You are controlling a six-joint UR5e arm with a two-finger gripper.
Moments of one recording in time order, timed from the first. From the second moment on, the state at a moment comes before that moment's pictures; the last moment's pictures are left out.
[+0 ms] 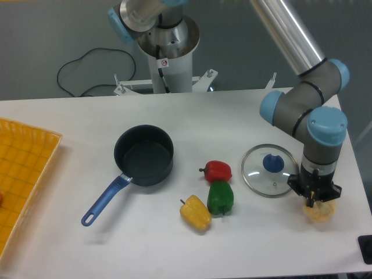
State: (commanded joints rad) arm 2.77 -2.15 -1.47 -0.80 1.51 1.13
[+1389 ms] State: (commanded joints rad) arm 2.71 -1.98 -1.37 -1.43 1.60 1.28
